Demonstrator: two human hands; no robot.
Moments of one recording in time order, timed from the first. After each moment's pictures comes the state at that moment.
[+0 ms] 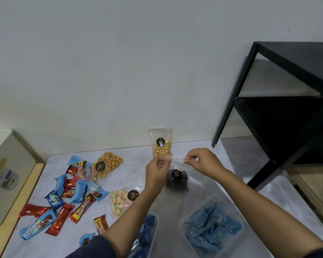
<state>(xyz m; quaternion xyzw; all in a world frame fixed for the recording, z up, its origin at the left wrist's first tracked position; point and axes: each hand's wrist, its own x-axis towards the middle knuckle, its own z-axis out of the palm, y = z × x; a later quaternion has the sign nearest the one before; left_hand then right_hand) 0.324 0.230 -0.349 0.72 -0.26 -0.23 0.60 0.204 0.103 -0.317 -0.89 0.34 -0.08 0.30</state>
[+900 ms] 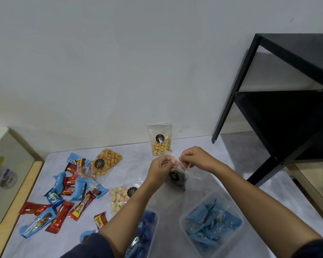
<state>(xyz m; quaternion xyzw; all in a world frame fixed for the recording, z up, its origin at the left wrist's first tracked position) 0.329 0.228 -0.355 0.61 -0.28 -0.42 0.61 0.220 0.102 -0.324 -0.78 0.33 -0.02 0.53</state>
